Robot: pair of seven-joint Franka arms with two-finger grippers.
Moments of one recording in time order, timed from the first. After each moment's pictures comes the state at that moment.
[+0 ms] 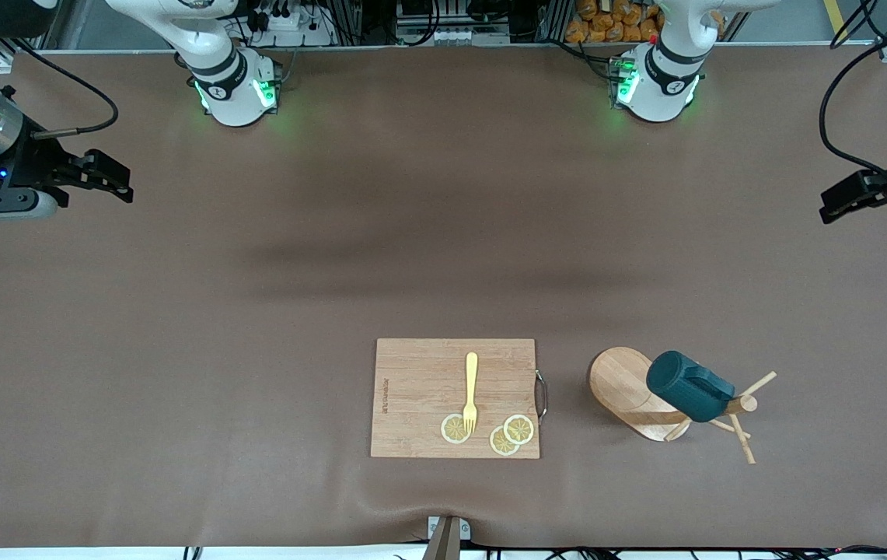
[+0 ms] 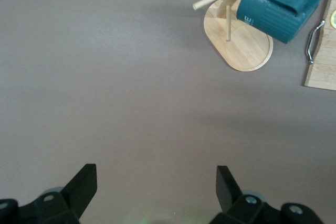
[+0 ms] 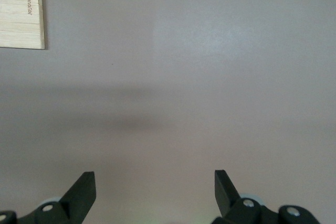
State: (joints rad) left arm -0.06 0.06 0.01 -1.44 0.07 1.47 -0.16; right arm -0.04 -0.09 0.10 -1.74 0.03 1.59 0.01
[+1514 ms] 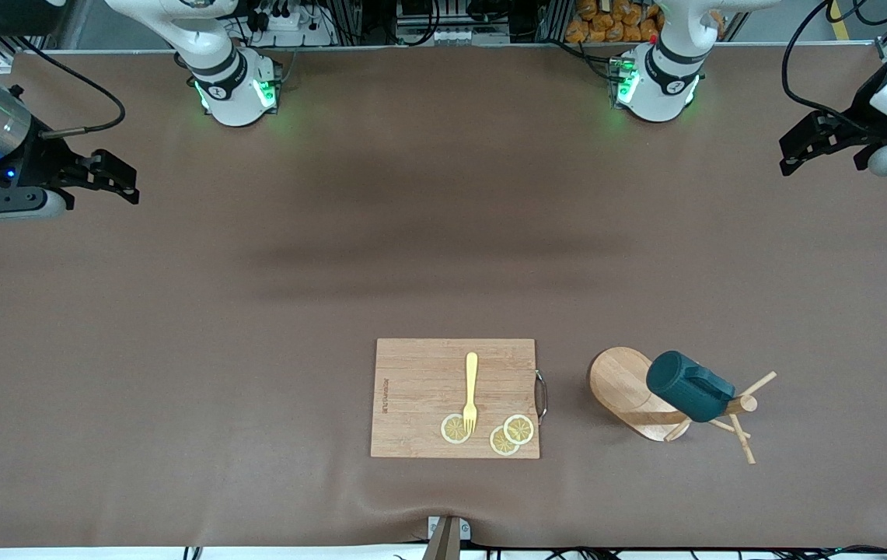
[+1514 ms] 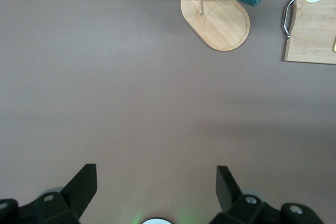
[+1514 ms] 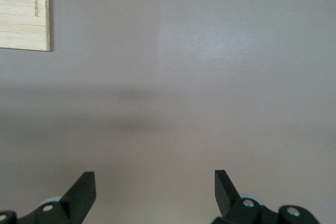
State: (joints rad) left arm -0.06 -0.13 -0.05 -1.65 0.04 1.51 -0.16; right arm -0.02 -0.09 0.10 -1.74 0.03 1.60 0.01
